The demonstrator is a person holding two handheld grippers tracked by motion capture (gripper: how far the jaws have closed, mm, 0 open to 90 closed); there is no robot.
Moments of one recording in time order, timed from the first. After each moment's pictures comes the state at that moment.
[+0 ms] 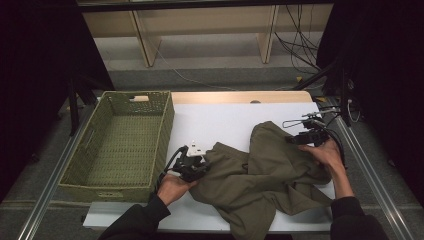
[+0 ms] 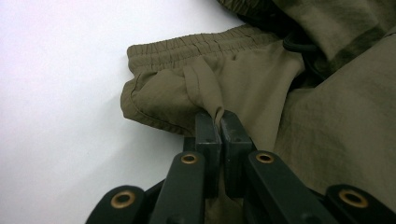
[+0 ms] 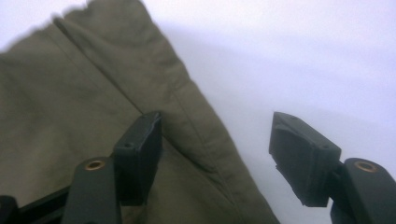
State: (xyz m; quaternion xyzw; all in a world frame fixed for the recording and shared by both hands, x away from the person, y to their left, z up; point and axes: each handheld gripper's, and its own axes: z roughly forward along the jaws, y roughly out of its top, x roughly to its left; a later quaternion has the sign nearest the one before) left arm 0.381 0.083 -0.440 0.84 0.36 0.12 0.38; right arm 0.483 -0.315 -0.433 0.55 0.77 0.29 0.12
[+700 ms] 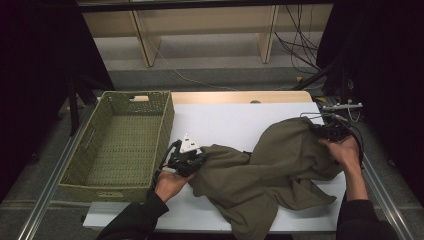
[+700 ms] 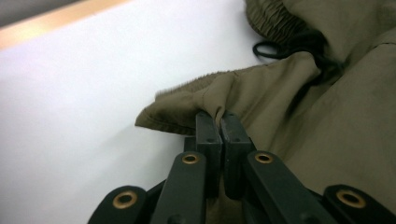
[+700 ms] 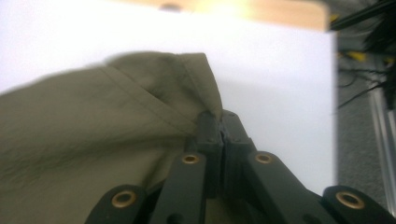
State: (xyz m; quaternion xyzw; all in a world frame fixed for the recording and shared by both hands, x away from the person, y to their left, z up) left arm 0.383 0.095 -0.416 0.81 0.37 0.18 0.42; right arm 0.461 -0.349 -0.388 0.57 0.72 0.31 0.22
